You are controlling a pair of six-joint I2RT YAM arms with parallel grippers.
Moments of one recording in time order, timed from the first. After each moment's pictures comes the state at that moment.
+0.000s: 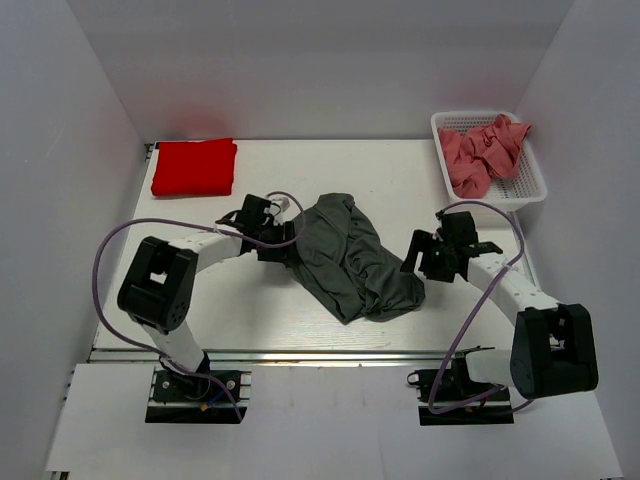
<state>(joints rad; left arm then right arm) -0.38 1.68 0.95 -0.20 0.33 -0.32 0.18 1.28 0.71 -0.42 -0.18 0.38</state>
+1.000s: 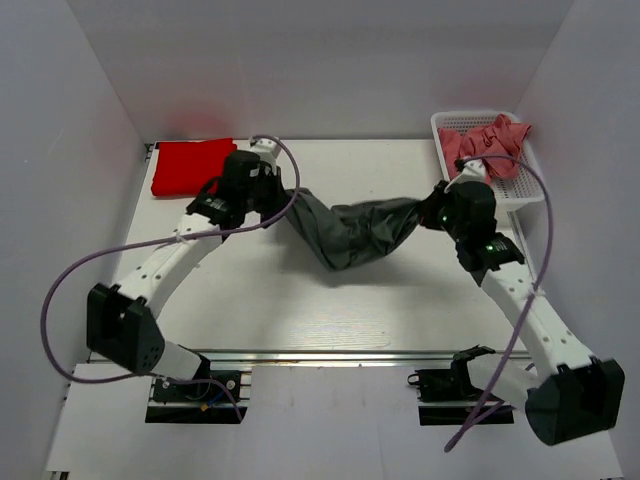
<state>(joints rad) -0.45 1.46 1.23 -0.36 0.11 -0.28 0.29 1.08 0.86 -0.22 -0.01 0.39</state>
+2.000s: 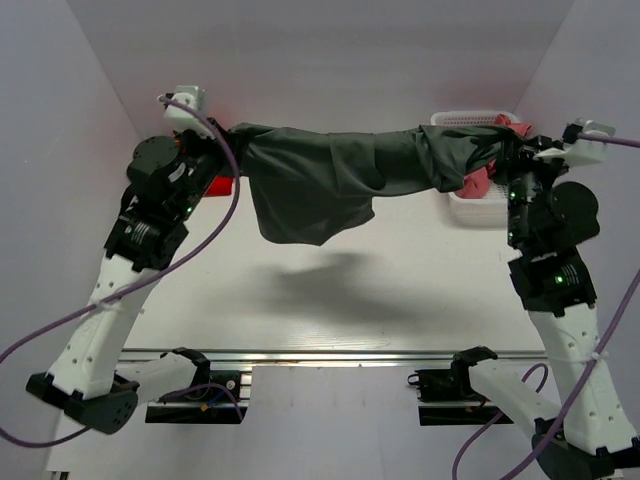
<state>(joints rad) -0.45 1.09 1.50 -0.36 -0.08 -0.24 0.30 0.84 1.27 -0.15 0.40 0.14</state>
